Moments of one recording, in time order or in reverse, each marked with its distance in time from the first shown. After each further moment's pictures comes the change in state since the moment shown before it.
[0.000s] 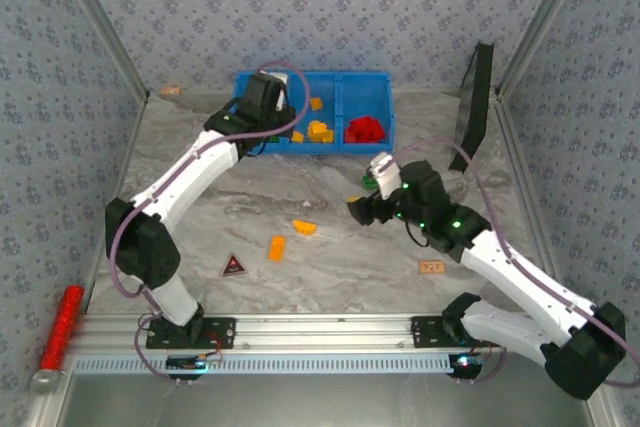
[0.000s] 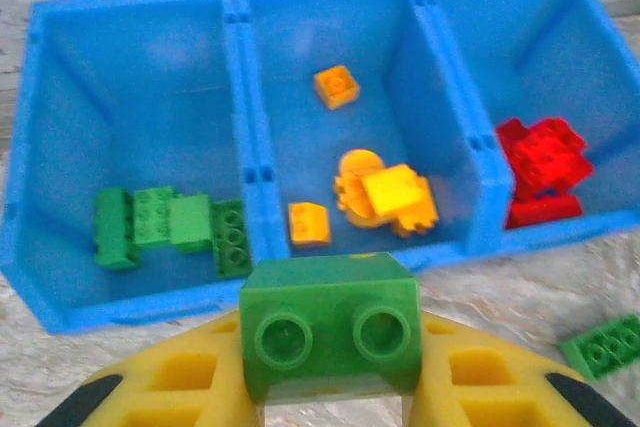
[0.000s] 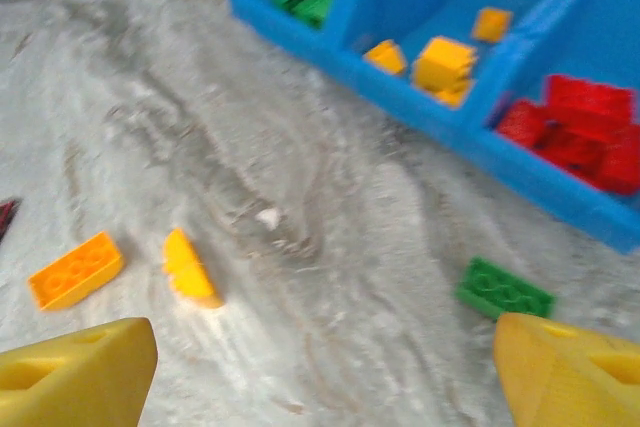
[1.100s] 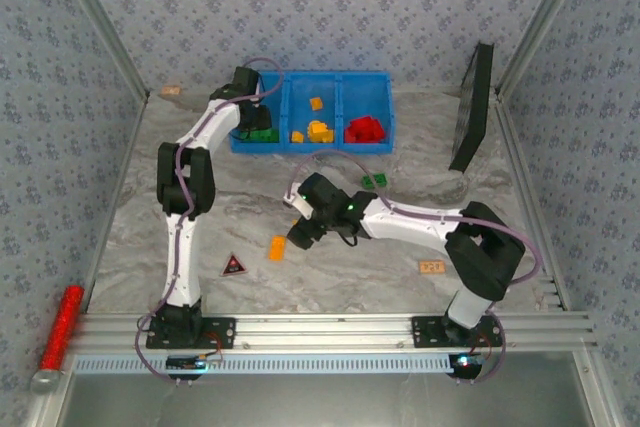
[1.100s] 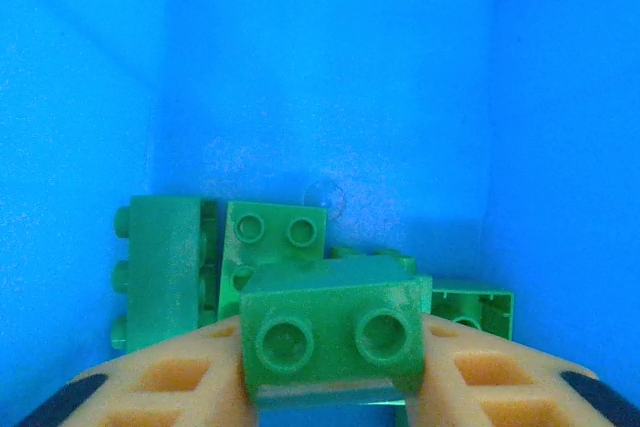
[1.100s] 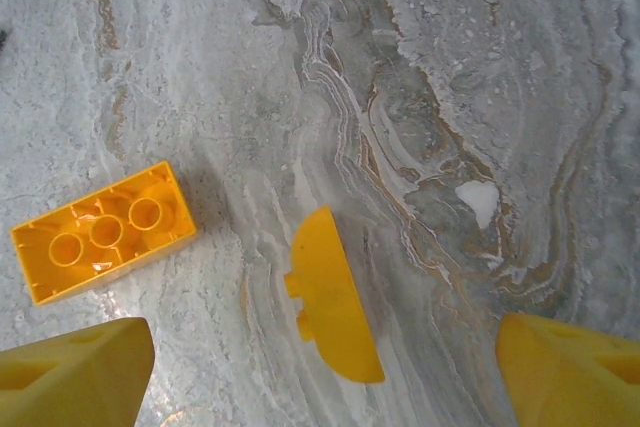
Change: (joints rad) left arm 0.278 0.642 0.448 -0.149 0.172 -0.049; right arm 0.274 0.689 0.281 0.040 0.070 -0.032
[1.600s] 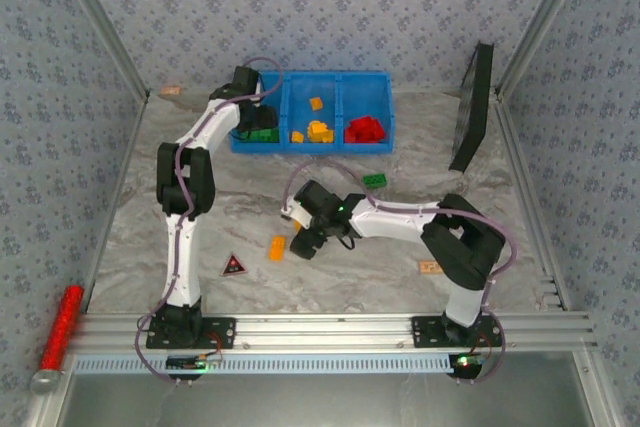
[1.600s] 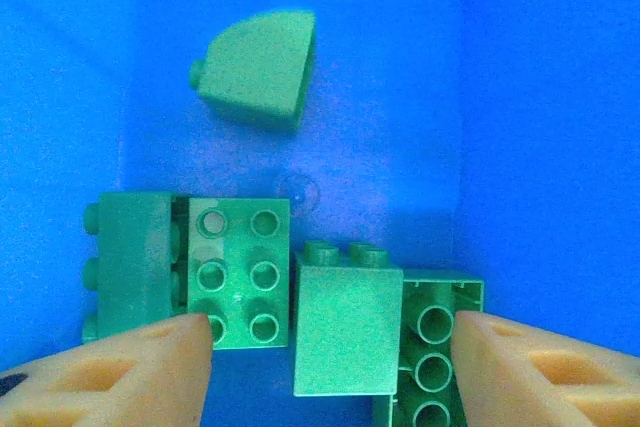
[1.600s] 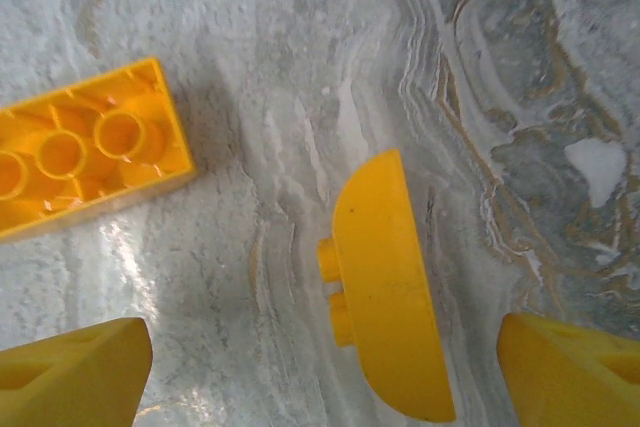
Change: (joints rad) left arm 0.000 -0.011 0.000 0.000 0.037 -0.001; right arm -0.013 0.117 0.006 -0.028 -0.063 -0.092
